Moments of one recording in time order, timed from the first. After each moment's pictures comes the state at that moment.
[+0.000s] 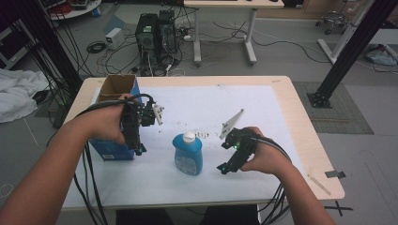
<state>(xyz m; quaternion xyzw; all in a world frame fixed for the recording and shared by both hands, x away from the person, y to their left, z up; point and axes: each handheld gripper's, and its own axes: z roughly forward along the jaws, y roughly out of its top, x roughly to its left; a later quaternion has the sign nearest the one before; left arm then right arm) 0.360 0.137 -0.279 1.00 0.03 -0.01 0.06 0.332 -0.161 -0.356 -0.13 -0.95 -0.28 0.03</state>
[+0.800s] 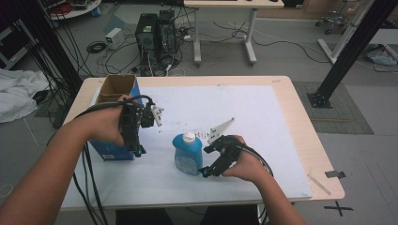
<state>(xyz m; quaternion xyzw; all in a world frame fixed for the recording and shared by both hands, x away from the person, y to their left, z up) 0.356 0.139 -0.279 1.00 0.03 -0.01 0.07 0.333 -0.129 -0.398 -0.14 -0.92 -0.38 0.05</state>
